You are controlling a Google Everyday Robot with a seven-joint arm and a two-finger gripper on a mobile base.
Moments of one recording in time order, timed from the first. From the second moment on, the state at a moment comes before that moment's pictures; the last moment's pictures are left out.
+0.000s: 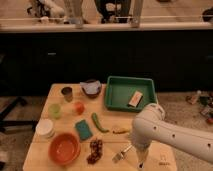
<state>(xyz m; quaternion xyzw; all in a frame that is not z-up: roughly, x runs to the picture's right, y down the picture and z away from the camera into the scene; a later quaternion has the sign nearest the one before) 0.135 0.291 0.686 -0.35 -0.13 -0.20 0.91</state>
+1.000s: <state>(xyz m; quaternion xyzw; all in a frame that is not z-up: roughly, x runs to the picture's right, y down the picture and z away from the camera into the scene) 0.121 0.295 0.695 -0.35 -0.14 -0.22 0.90</state>
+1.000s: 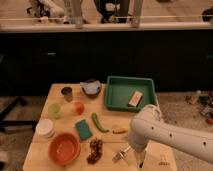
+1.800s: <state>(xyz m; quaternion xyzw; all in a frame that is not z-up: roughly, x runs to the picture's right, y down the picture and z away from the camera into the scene) 0.079 0.316 0.720 -0.36 -0.21 -0.20 0.89</state>
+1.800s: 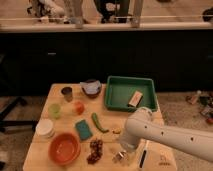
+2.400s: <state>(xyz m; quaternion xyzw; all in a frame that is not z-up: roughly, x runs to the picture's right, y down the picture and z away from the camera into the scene) 0.064 0.334 0.734 -0.37 -0.23 -0.19 0.88</state>
